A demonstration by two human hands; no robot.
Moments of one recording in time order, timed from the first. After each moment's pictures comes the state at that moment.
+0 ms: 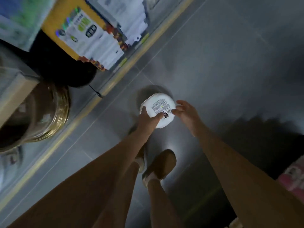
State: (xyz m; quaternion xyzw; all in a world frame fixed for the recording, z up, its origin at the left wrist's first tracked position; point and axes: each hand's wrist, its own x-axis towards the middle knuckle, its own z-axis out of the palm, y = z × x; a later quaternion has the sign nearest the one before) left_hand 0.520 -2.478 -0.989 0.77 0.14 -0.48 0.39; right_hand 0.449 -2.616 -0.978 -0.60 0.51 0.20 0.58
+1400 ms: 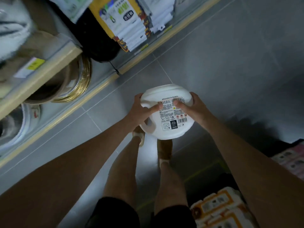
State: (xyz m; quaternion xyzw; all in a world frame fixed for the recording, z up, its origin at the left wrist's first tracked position) left_hand 0.523 -2.406 -0.851 0.75 0.12 -0.49 0.44; right_hand 0.438 -2.606 -0.868 -0.66 0.35 0.27 0.61
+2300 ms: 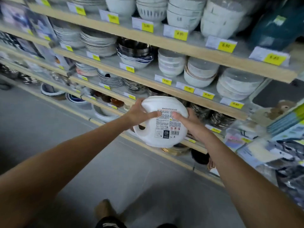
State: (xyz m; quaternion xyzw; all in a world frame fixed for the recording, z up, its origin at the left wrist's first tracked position) left_hand 0.389 -1.997 -0.350 0.76 0.27 0.02 0.58; right_hand 0.506 -2.190 -0.371 -0.77 -0.15 0.32 0.53
